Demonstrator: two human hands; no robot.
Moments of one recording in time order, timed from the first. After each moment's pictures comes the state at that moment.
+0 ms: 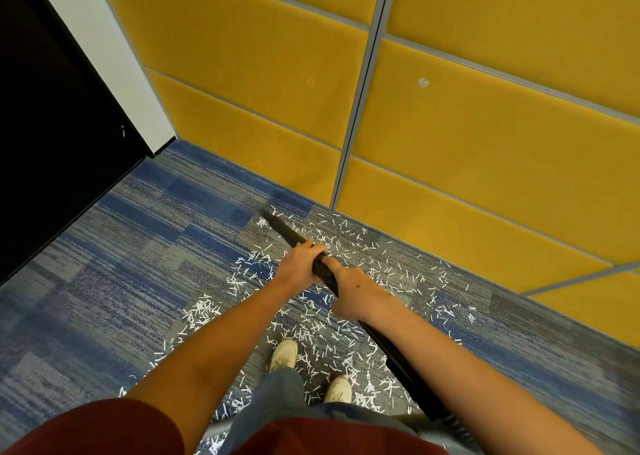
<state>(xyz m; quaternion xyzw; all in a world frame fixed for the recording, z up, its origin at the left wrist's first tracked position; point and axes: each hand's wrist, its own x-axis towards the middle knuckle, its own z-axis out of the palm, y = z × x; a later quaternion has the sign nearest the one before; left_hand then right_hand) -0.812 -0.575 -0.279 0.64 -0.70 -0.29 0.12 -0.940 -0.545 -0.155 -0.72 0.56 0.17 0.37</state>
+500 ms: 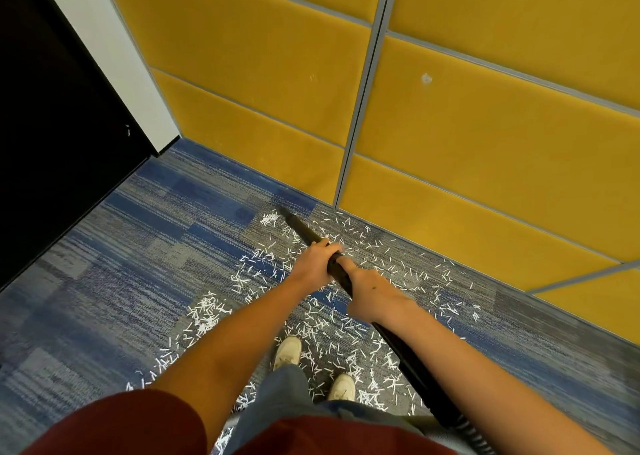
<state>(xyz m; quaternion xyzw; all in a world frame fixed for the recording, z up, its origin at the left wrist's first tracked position) -0.831 -0.573 -0.278 0.61 -0.72 -0.30 0.13 -0.956 -0.539 -0.155 -0.71 0.58 0.16 0.37</state>
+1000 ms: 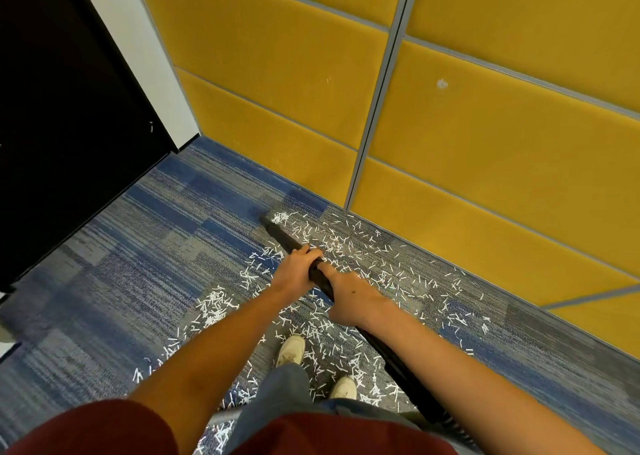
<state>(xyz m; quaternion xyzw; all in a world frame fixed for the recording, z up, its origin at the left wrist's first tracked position) -0.802 -0.543 -0.288 0.67 -0.67 -0.27 0.13 -0.937 -0.524 -0.158 -0.76 0.51 0.19 0.34</state>
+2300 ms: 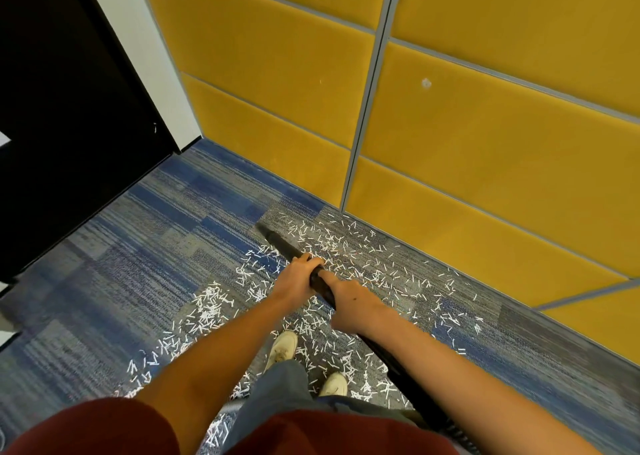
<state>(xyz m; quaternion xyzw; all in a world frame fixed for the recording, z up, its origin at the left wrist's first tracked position) -0.851 -0.499 -0.288 0.68 -0.66 -0.27 0.14 -0.988 -0.484 -0.157 -0.77 0.50 0.18 0.35</state>
